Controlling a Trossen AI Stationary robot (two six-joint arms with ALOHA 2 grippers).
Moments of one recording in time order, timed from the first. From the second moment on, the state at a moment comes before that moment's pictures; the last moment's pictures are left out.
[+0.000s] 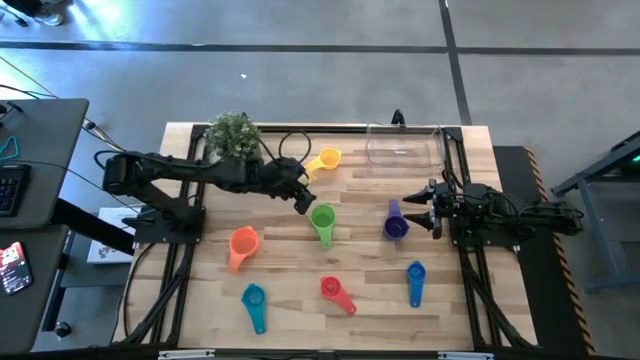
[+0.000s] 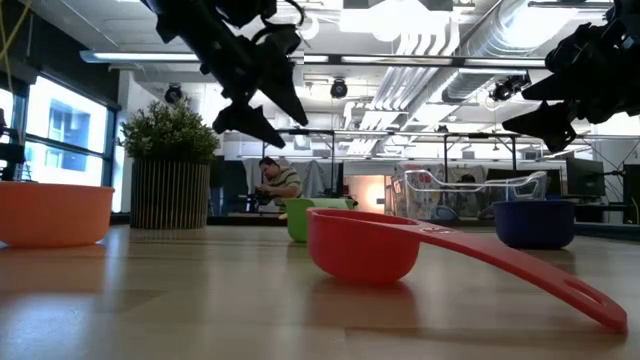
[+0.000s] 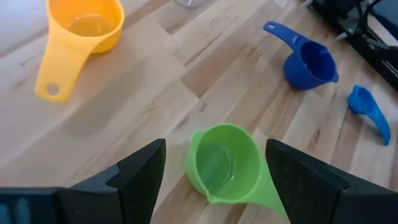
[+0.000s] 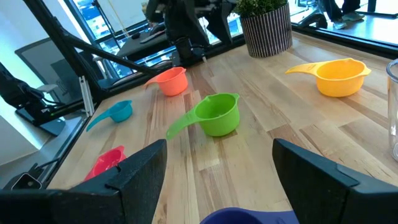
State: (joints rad) left arm 0.13 1.49 0.97 -0.26 -0.09 -0.63; right arm -0.04 0.01 0.10 -0.27 0.01 0.34
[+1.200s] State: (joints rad) left arm 0.08 1.72 0.97 -0.19 -0.09 -0.66; right arm -0.04 0.01 0.10 -0.27 0.01 0.34
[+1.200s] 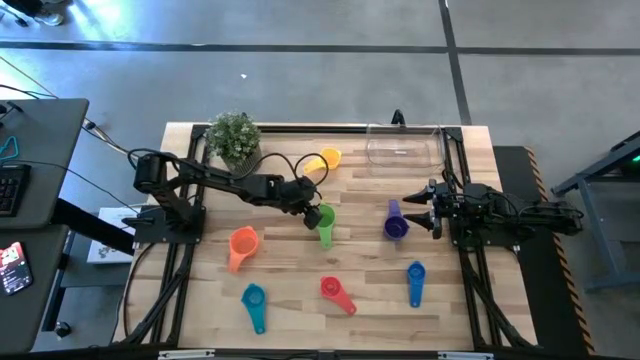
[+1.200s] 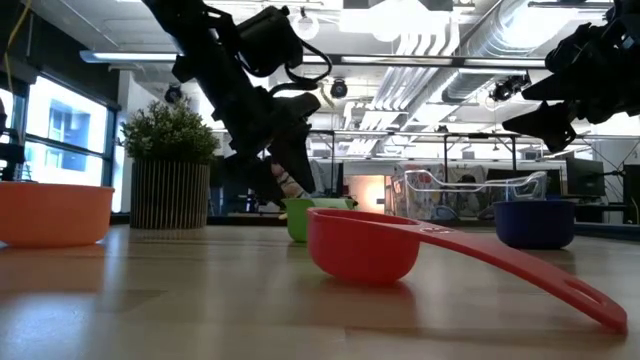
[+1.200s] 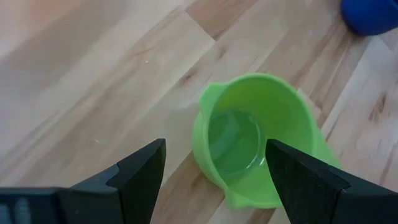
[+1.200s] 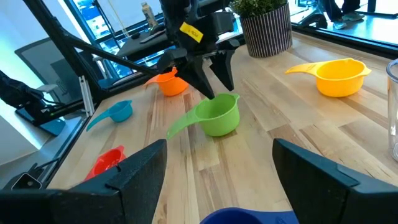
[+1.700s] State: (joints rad) left arm 0.08 1.77 0.97 -0.17 -0.09 -0.66; right arm -0.04 0.01 0.10 -0.27 0.01 0.34
